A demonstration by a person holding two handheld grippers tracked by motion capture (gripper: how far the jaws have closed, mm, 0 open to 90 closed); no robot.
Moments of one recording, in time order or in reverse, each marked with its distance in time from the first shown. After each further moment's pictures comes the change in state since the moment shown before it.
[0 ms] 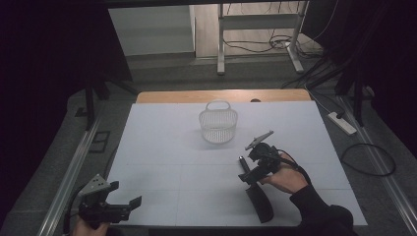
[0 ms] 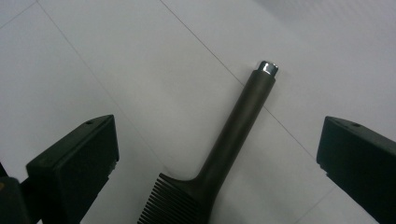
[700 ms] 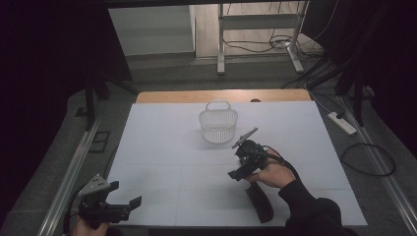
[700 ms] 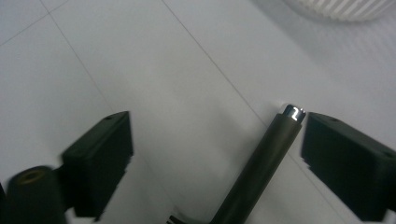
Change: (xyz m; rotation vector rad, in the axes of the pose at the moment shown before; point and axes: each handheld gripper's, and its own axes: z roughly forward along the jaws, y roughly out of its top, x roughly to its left) left arm 0.000 0.000 0.000 0.001 -0.003 0.000; right arm 0.010 0.027 0.020 0.018 0.030 -0.058
